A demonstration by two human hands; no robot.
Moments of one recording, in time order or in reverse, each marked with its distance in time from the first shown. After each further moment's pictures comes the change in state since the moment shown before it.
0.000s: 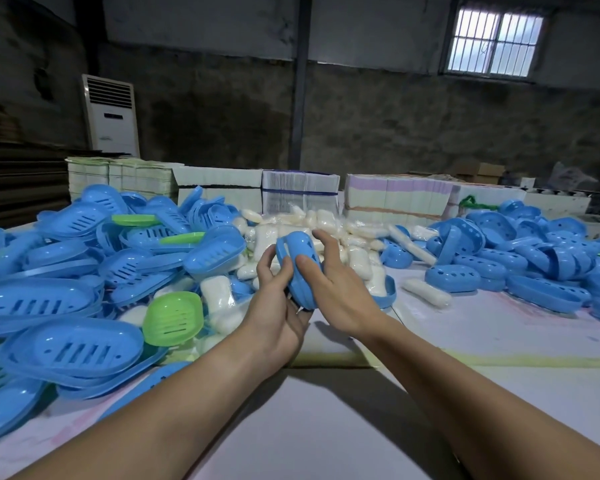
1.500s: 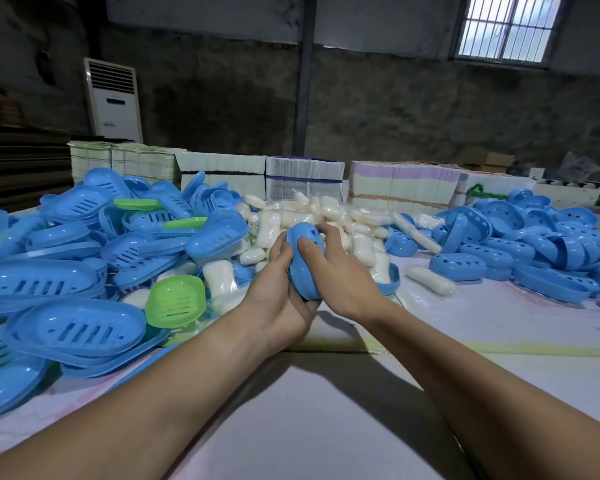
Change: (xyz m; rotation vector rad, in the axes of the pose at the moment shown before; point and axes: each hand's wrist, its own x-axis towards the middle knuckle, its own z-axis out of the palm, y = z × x) left_hand -0.007 0.011 0.010 -0.047 0.029 -0.213; right_hand -0.003 -0.012 0.000 -0.033 -0.051 0.141
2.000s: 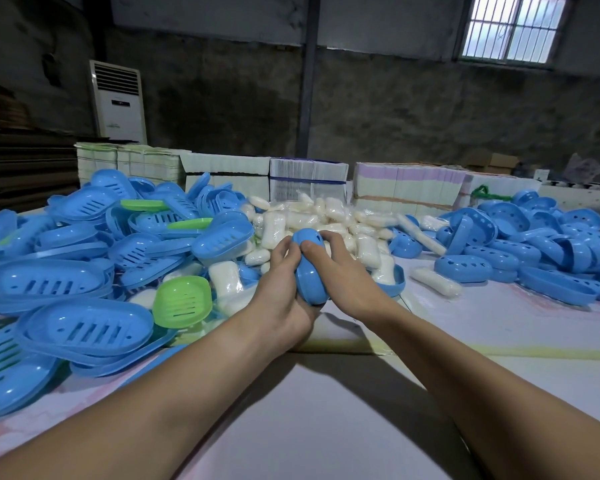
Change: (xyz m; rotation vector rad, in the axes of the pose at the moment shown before) left_hand 0.003 -0.004 0.001 0.035 0.057 0.093; right_hand 0.002 0.005 0.000 0.194 -0.074 0.026
